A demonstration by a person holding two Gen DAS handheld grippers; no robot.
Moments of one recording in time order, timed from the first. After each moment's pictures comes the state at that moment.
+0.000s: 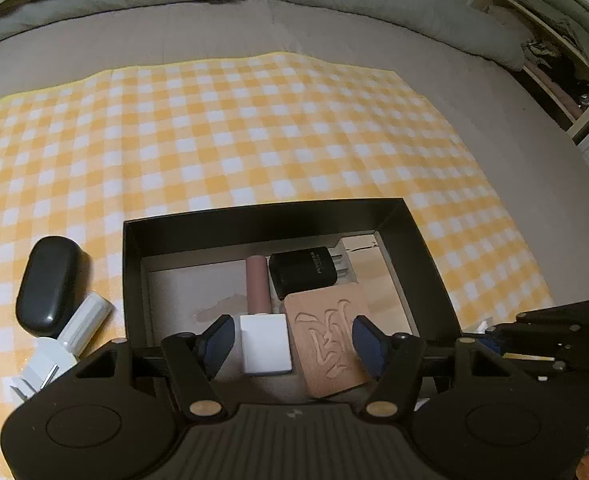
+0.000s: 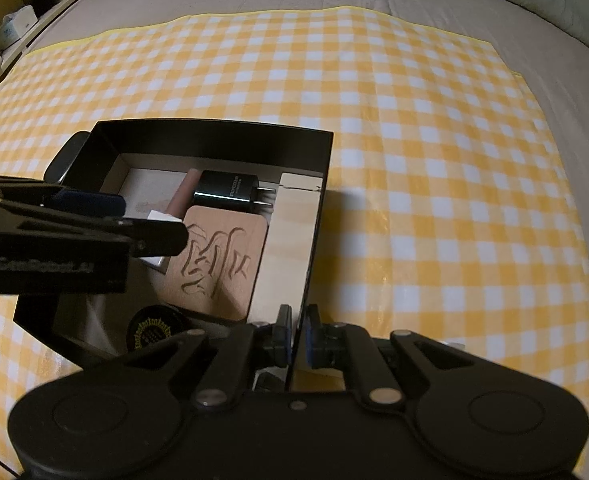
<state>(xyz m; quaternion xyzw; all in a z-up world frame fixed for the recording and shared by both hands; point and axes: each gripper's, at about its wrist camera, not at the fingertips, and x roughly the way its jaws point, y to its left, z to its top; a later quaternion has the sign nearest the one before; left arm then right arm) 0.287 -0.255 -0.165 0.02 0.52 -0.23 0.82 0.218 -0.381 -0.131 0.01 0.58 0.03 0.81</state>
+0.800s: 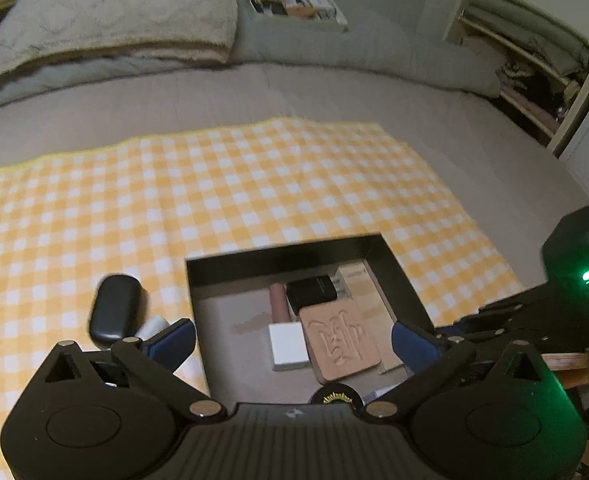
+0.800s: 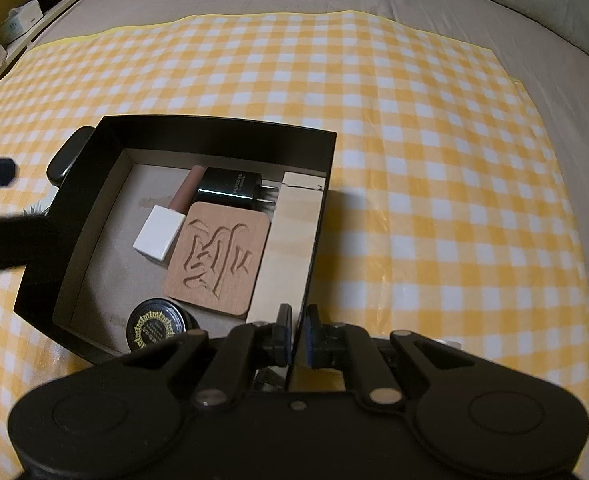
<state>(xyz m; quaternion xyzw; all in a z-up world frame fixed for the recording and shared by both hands) 0.236 -0.212 -0.103 0.03 0.44 -0.24 0.86 0.212 -0.379 -0.128 0.00 0.58 0.03 0.82</state>
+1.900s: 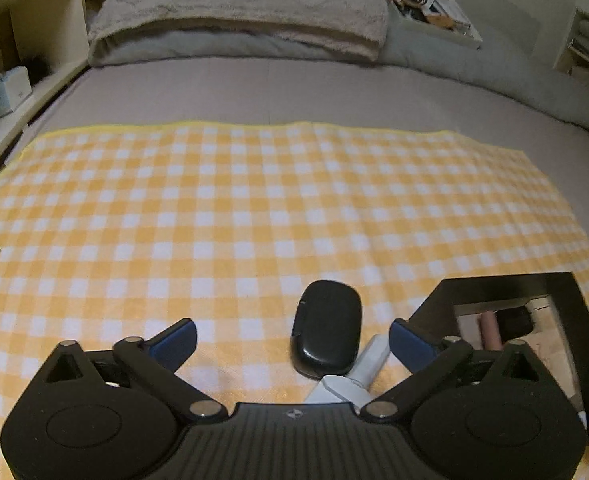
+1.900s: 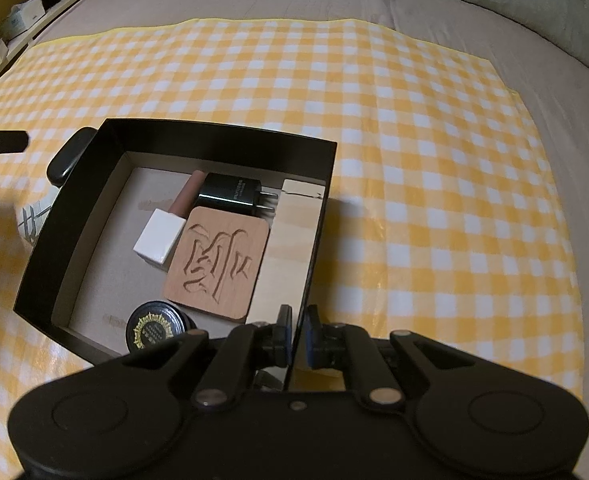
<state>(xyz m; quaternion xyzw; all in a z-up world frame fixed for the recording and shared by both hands) 0.306 -0.082 -0.137 0.02 0.45 -0.10 0.89 0.211 -0.379 -0.122 -0.02 0.57 0.03 0.82</state>
